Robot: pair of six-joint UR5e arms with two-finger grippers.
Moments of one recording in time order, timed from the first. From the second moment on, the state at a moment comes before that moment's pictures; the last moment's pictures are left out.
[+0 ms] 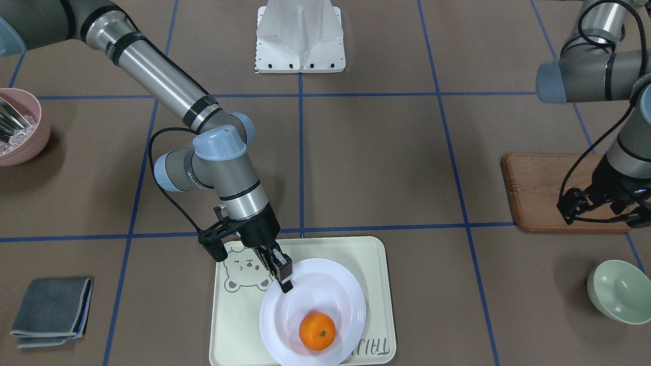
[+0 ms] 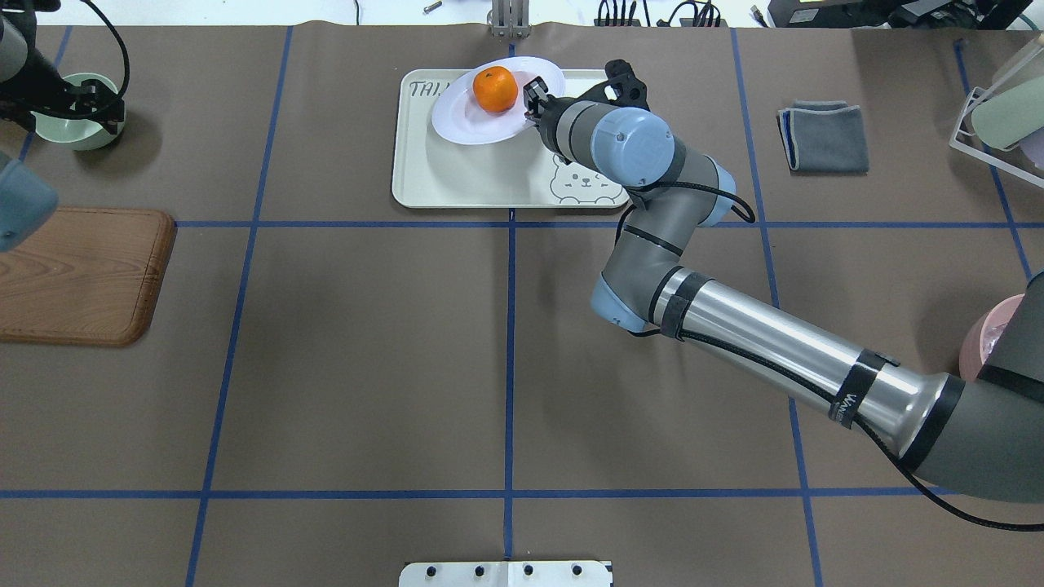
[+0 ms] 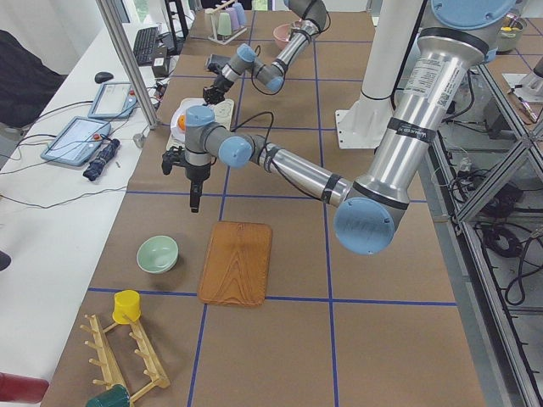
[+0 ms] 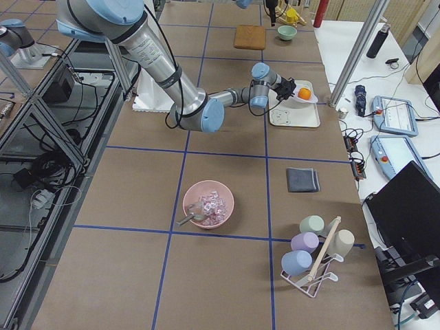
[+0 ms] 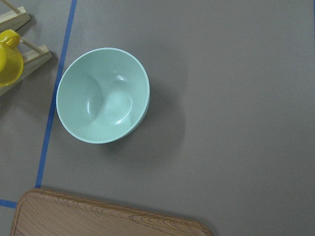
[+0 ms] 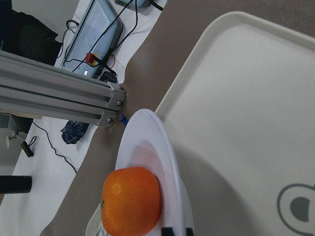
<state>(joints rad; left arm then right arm) -1.14 -1.93 -1.61 -1.63 -1.95 -0.70 0.67 -0.66 0.90 -0.52 1.48 2.06</state>
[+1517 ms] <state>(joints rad) -1.17 -1.91 -1.62 -1.63 -2.00 -0.61 1.07 -1.29 1.80 -1.64 2.05 0.65</state>
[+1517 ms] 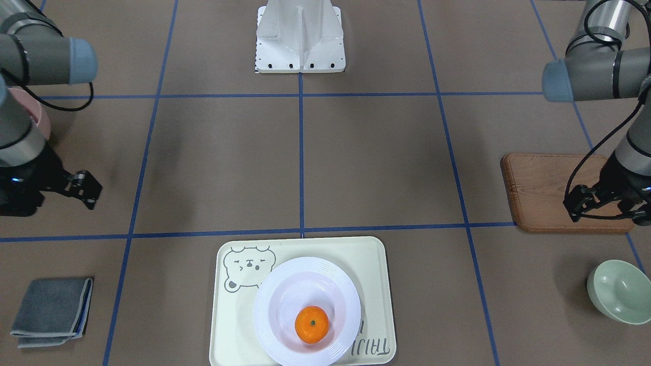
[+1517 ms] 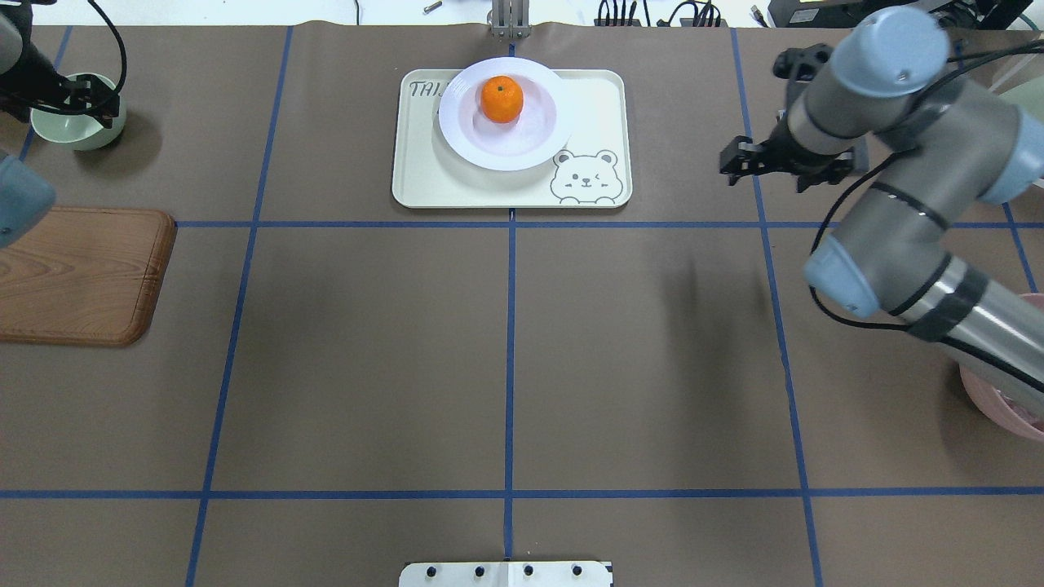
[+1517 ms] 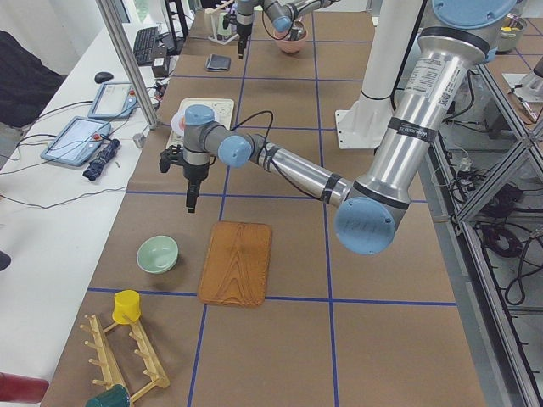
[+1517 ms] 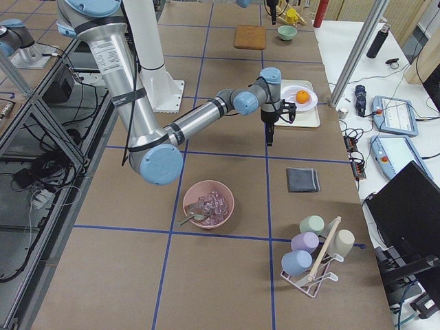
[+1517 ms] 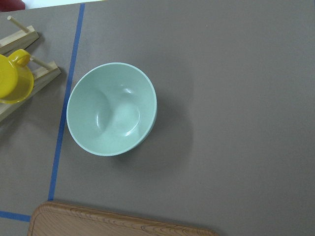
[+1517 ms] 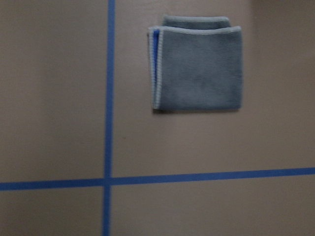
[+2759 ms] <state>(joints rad) -1.53 -1.60 -1.63 -1.62 -2.28 -0.03 1.57 -1.56 1.64 -1.69 2.33 -0.14</state>
